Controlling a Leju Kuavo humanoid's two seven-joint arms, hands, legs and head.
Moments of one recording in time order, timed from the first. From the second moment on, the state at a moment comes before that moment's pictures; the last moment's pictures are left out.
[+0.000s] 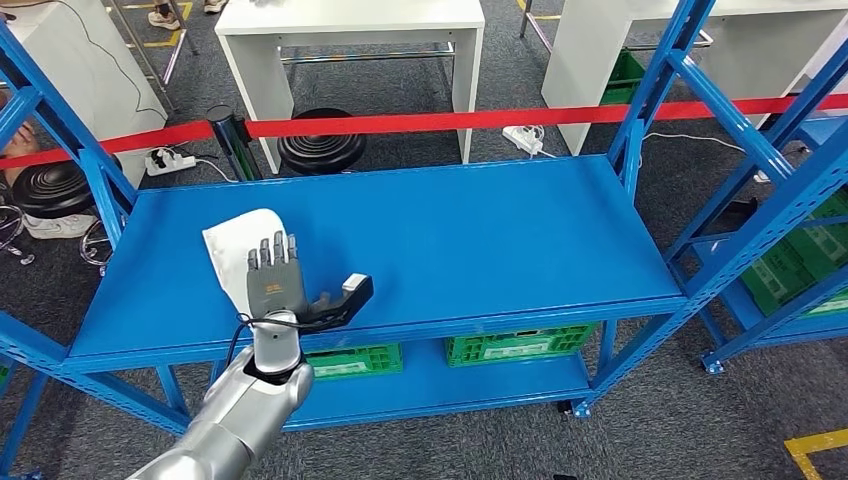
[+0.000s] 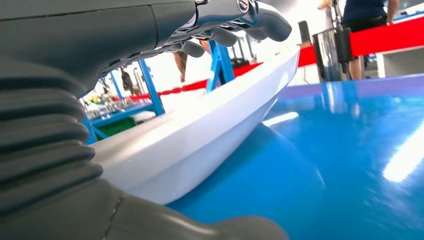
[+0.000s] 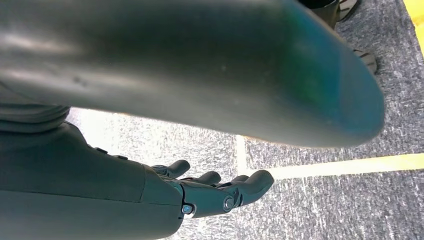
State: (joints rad) left arm -0.62 -0.21 -0.42 -0.47 -1.52 0.40 0.51; right arm -0.07 0.17 -1.01 -0.18 0.93 0.07 -0.03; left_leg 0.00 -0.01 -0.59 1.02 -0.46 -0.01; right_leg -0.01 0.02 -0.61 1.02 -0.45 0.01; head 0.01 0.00
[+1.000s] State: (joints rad) left arm -0.62 -0.19 -0.50 -0.47 -1.52 0.41 0.54; right arm -0.07 0.17 -1.04 -0.18 0.92 0.08 -0.03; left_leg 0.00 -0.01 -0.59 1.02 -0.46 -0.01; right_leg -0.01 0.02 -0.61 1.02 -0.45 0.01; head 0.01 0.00
